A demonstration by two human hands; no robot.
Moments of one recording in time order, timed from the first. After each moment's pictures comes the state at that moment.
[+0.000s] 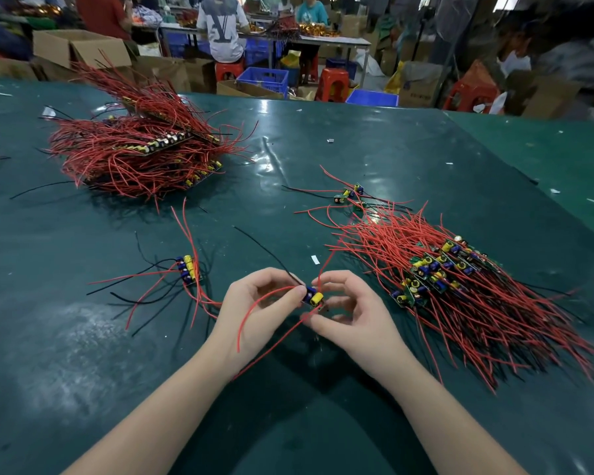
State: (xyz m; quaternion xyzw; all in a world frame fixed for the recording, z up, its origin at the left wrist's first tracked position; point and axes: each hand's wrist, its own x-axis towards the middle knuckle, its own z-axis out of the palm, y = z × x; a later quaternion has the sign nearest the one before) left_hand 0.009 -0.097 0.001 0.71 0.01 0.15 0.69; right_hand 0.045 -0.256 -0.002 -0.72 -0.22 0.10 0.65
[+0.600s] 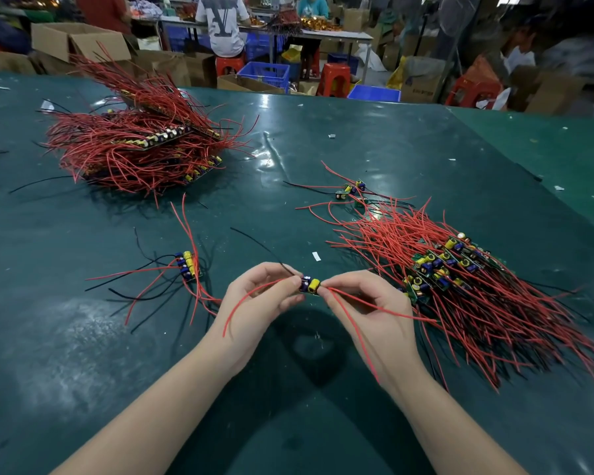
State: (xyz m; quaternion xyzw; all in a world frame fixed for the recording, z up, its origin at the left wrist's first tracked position) left_hand 0.011 -0.098 0.000 0.56 0.06 0.08 0.82; right_hand 0.047 -0.256 -0.002 -0.72 -0.24 -0.11 0.64
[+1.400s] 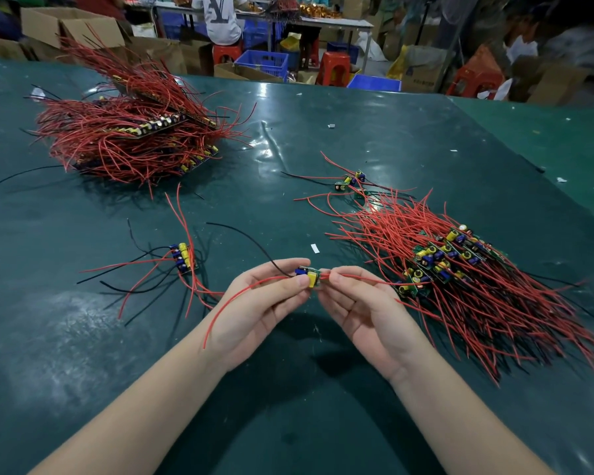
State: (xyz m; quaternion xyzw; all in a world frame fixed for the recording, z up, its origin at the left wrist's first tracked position) left_hand 0.009 -0.098 0.008 0.46 0.06 -0.04 0.88; right_hand 0.047 -0.257 0.015 -0.44 -0.02 0.24 0.86
